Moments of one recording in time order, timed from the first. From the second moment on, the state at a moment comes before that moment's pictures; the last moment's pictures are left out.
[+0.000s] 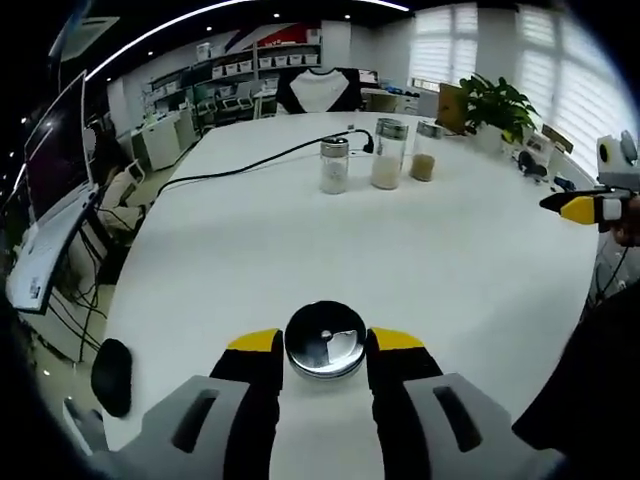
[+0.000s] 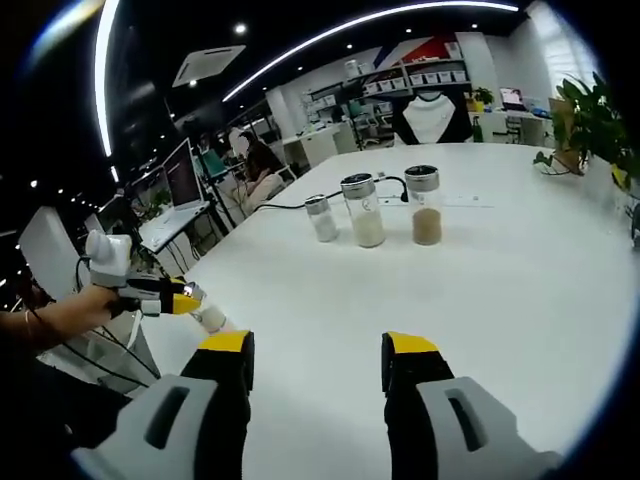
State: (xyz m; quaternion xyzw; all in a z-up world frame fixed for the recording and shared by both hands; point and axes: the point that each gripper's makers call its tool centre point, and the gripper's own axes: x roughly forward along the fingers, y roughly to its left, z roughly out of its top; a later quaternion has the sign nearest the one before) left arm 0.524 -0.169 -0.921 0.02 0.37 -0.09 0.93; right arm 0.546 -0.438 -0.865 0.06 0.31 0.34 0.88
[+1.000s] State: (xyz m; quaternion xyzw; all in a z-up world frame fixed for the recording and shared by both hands) left arm 0.523 -0.172 -0.919 0.06 0.36 -0.17 0.91; right arm 0.539 -0.432 -0.863 0.04 0.31 0.36 0.88
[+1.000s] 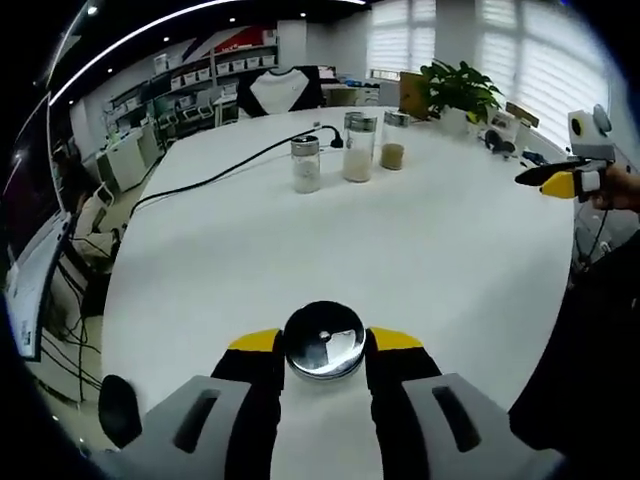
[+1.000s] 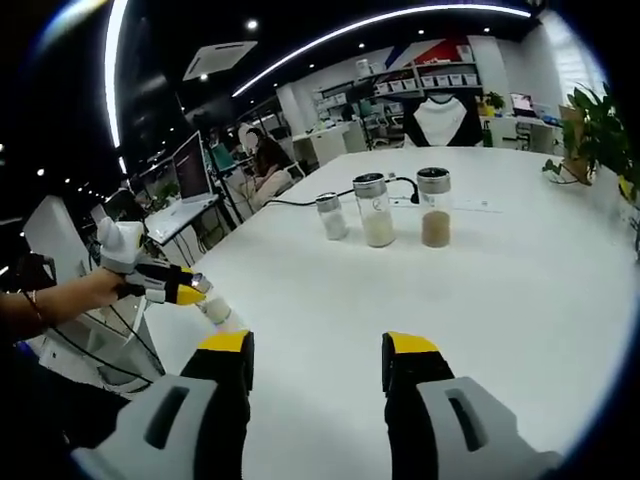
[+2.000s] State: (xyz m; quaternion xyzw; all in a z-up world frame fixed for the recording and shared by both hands) left arm 0.517 -0.150 -0.918 0.08 0.39 -0.17 0.90; right arm 0.536 -0.437 -0.853 0.04 0.29 0.38 0.88
